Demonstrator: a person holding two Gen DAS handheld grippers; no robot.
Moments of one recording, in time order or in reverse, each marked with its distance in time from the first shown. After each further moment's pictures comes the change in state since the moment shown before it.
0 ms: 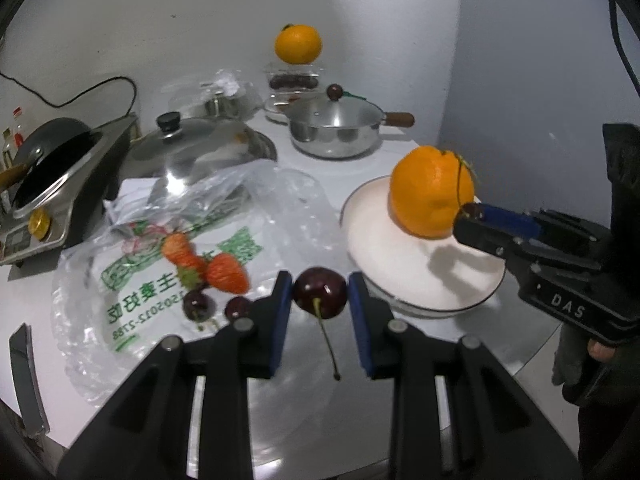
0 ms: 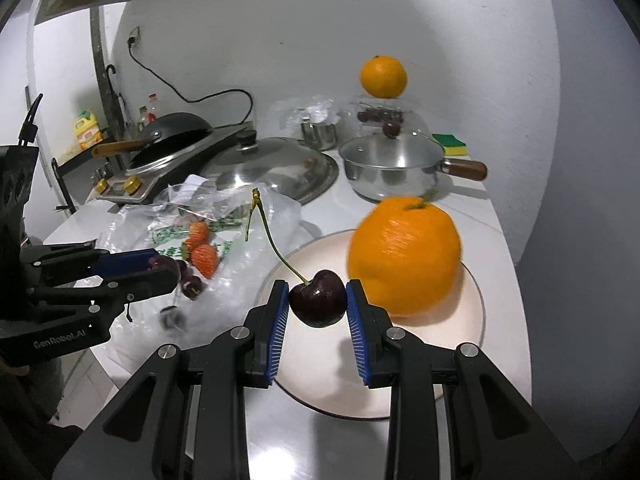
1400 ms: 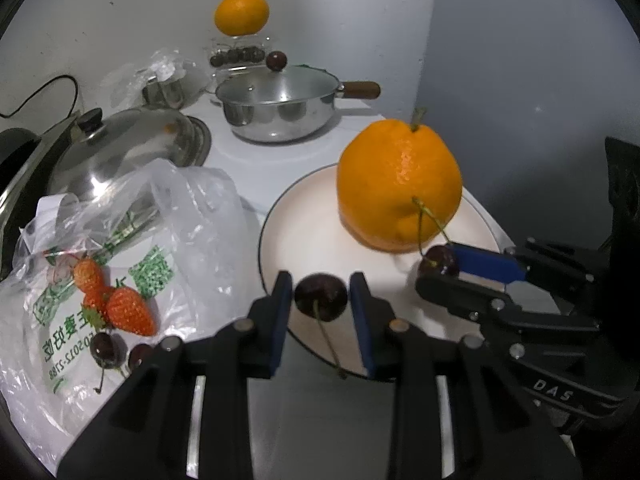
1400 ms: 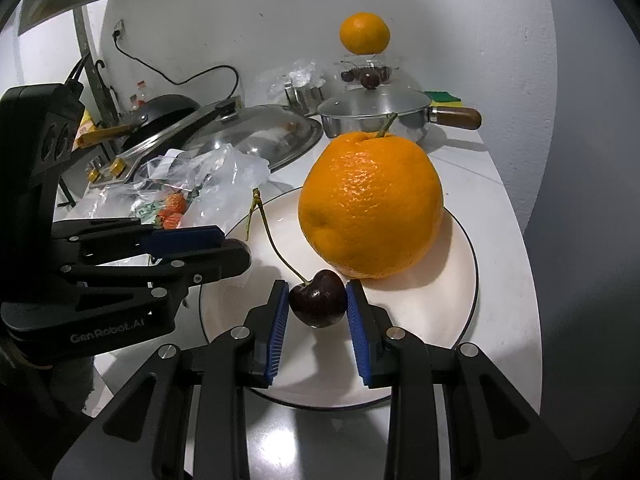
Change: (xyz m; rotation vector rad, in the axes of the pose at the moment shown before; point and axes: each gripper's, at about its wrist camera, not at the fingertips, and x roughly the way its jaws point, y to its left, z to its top) left arm 0.074 -0.043 0.022 0.048 0.081 -0.083; right arm 0.025 -0.032 -0.020 0.050 0.097 0.039
